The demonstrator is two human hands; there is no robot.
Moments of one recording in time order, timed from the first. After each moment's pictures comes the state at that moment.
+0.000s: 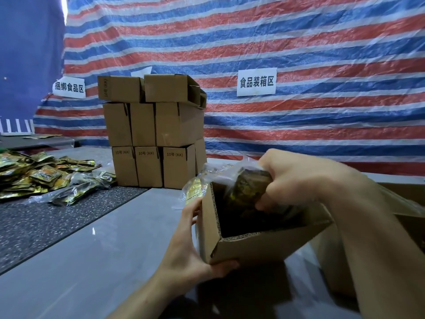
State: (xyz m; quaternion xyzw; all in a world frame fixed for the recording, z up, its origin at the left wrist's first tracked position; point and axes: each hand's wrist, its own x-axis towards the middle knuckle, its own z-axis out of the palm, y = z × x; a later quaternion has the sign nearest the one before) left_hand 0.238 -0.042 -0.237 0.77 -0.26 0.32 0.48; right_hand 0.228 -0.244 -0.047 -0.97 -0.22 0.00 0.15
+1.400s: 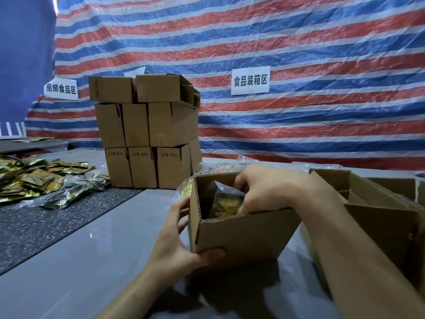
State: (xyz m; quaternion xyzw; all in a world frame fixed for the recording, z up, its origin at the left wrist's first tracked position) left_hand 0.246 -0.034 -0.236 0.76 -0.22 0.30 0.54; right_hand 0.263 -0.235 -0.076 -0.96 -0.25 0.04 0.15
